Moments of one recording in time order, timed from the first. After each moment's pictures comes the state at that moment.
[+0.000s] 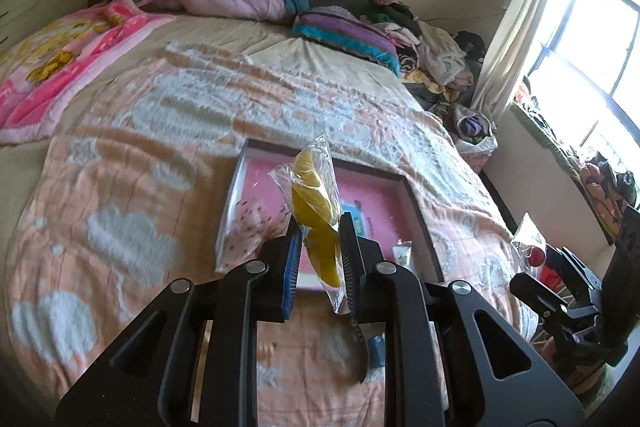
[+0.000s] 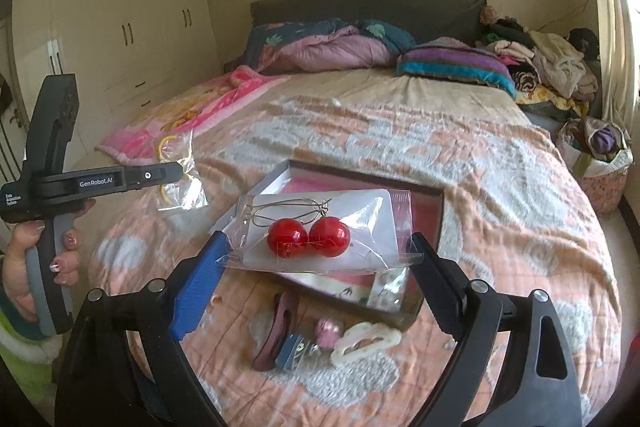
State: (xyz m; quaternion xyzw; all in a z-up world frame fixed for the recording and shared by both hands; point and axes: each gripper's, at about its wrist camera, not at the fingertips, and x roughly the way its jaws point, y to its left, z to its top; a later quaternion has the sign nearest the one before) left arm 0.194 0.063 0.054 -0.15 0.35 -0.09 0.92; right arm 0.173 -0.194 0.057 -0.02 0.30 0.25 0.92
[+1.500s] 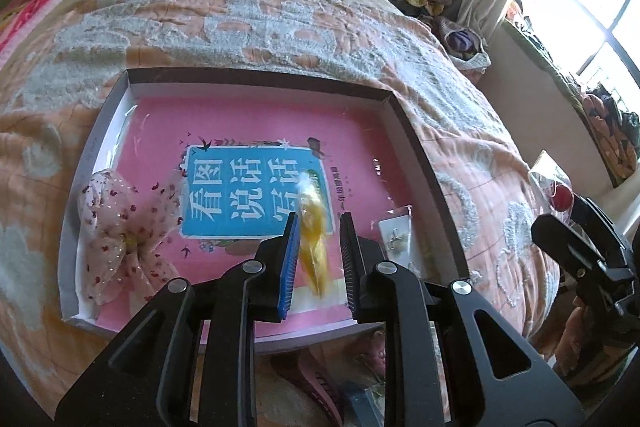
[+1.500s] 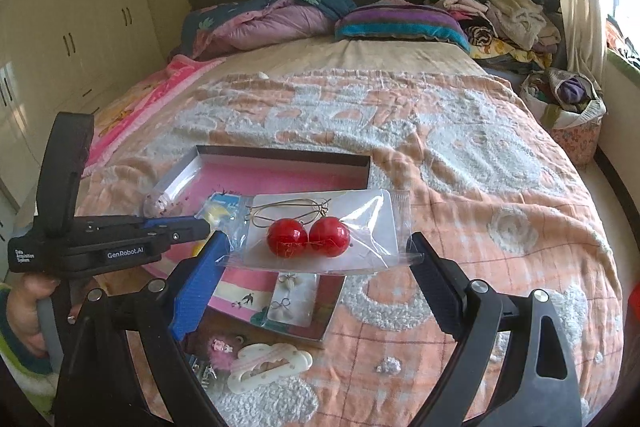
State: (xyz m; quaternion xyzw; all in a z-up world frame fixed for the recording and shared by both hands) left arm 0.302 -0.029 -0.047 -0.09 0.47 -0.16 0.86; right arm 0.257 -0.242 -0.011 0.00 0.36 0.17 0.92
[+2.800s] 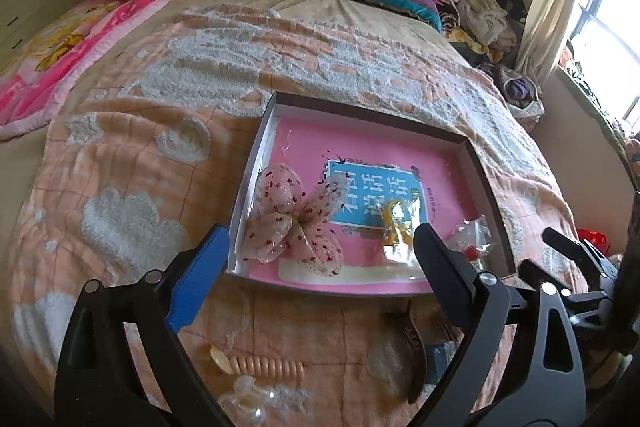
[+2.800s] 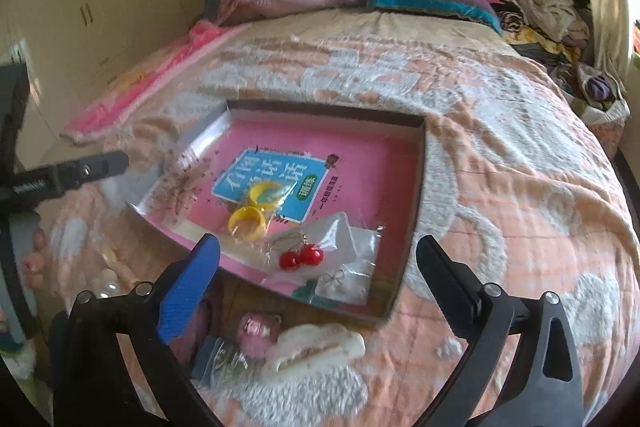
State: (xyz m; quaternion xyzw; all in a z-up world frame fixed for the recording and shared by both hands) left arm 0.241 0.056 -0.007 -0.10 0.42 -0.03 0.90; right arm 0.240 -0.213 -0.030 0.00 0.39 0.20 0.90
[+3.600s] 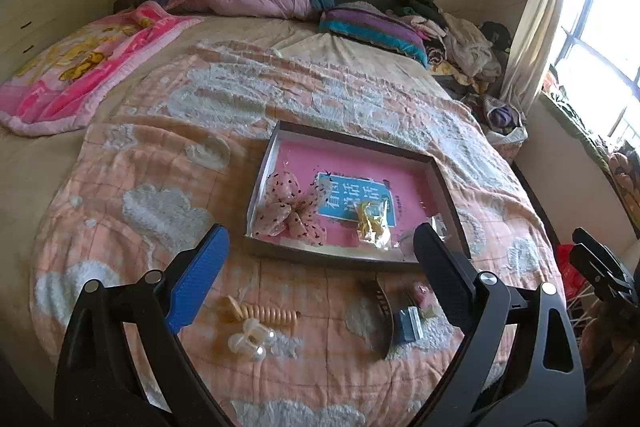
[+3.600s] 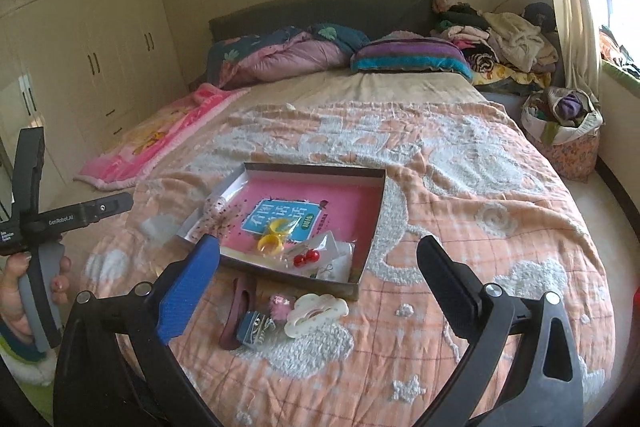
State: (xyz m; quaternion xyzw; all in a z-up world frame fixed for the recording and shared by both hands) left arm 0.158 0.060 0.043 -0.12 0.36 -0.03 0.93; right arm 0.145 -0.256 0.047 0.03 0.30 0.19 0.93
